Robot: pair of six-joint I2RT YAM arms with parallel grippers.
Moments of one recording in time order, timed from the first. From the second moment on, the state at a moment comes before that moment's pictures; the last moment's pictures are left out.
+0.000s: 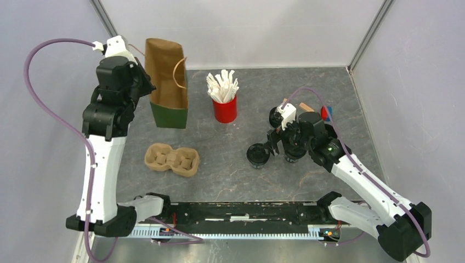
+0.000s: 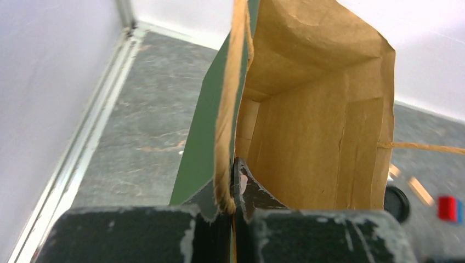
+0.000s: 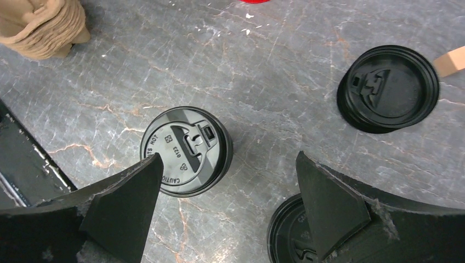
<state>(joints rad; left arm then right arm) -0.18 1.20 1.76 -0.90 -0.35 -0.34 0.54 0.98 0.76 -0.33 -0.26 -0.03</state>
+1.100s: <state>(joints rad) -0.18 0.98 1.65 -1.06 0.43 -0.22 0.54 0.88 0.78 -0.38 -0.10 0.01</state>
